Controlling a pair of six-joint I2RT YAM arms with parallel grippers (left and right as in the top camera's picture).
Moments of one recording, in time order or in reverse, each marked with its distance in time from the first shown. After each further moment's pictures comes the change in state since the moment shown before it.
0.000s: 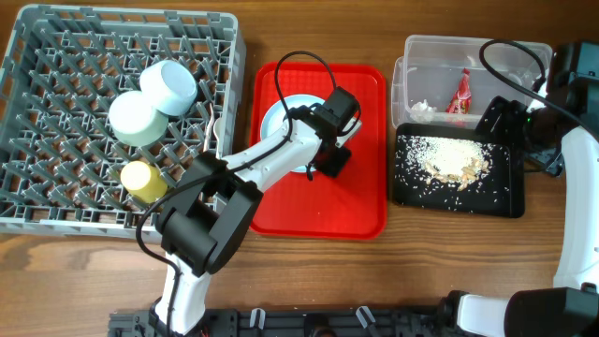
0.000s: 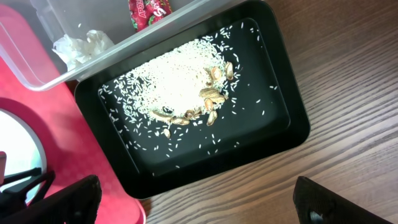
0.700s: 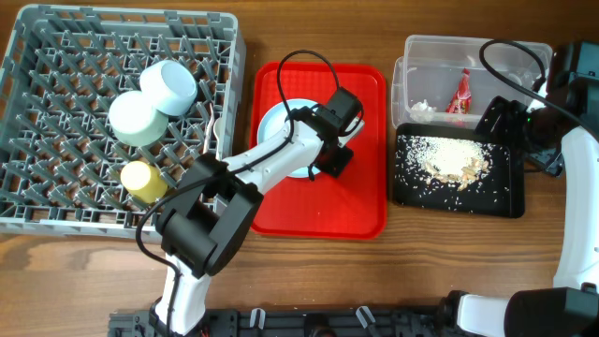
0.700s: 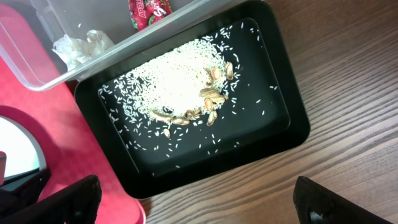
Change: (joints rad) left arm -0.010 -0.005 0.000 0.015 -0.016 0.007; right arm 0.000 0.000 0.000 0.000 0.000 0.000
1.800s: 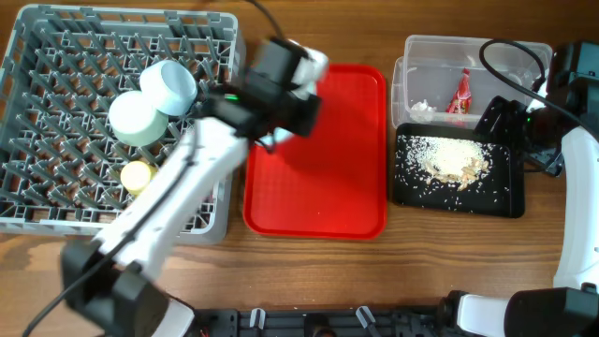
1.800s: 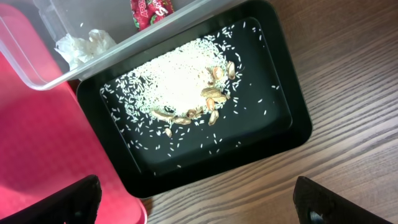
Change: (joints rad) left arm 0.220 -0.467 0.040 -0.086 0.106 -0.077; right arm 0.000 0.000 0.000 0.000 -0.007 0.000
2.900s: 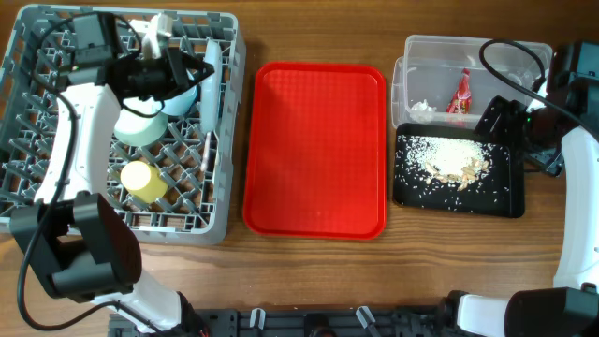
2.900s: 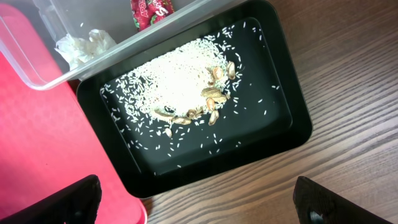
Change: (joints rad) left arm 0.649 0.181 0.005 0.049 0.726 -0.064; right arm 0.000 0.000 0.000 0.000 0.000 0.000
